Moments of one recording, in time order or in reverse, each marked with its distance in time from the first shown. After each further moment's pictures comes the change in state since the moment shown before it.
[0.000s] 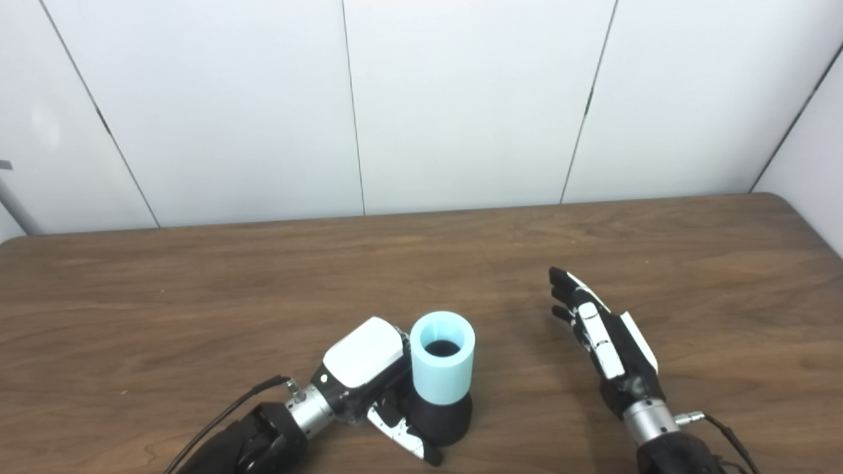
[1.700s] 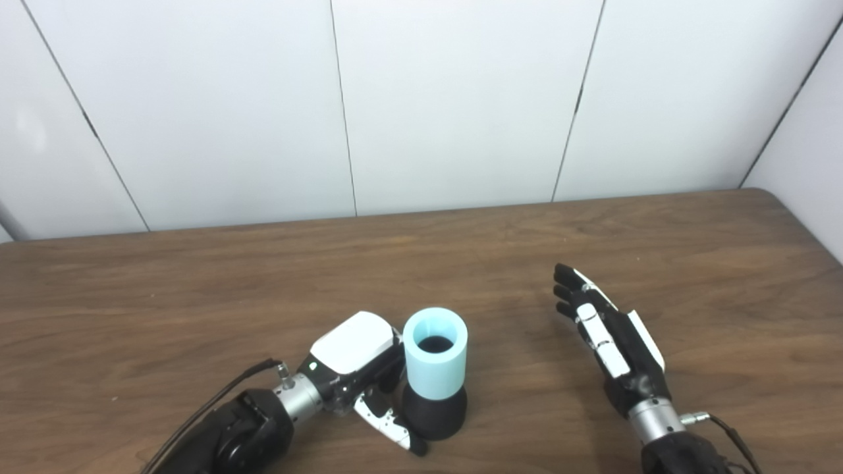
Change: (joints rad) left arm 0.017 0.043 0.087 -0.145 -0.019 0.117 -0.283; right arm -0.001 -0.002 -0.014 0.000 0.042 -0.026 -0.003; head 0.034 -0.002
